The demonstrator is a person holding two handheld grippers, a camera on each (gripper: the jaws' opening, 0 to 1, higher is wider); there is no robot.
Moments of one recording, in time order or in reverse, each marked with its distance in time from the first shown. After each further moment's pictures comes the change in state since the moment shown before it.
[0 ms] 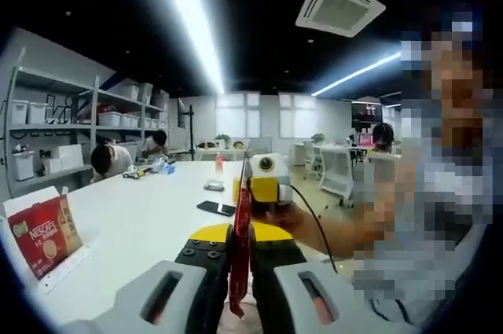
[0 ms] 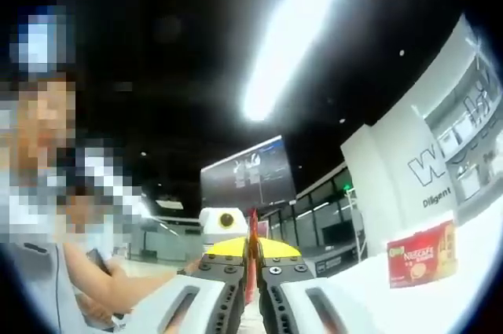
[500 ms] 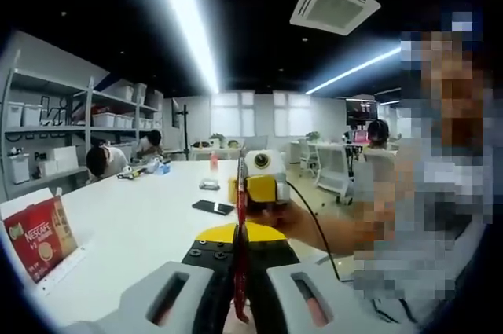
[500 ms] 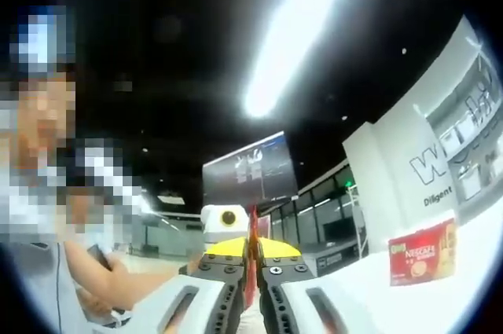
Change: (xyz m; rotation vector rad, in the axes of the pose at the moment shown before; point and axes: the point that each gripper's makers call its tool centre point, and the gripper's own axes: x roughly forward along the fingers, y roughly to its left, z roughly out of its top) left arm 0.006 -0.005 -0.005 0.020 0.006 -0.028; right arm 0.005 0.004 -0.002 -0.035 0.058 0.011
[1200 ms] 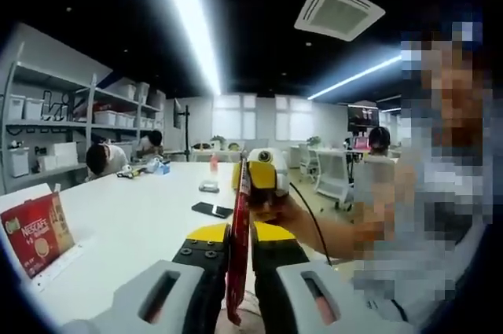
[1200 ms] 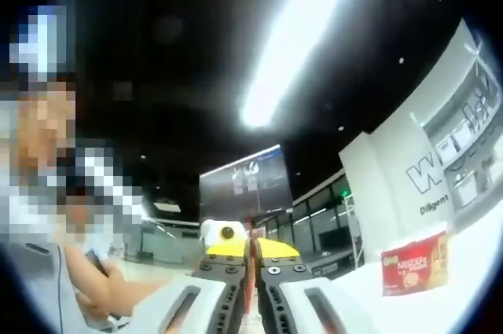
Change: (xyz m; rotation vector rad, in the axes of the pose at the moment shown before) left arm 0.002 0.008 0.005 -0.036 -0.019 0.004; right arm -0.011 -0.005 0.026 -0.012 -0.060 -0.018
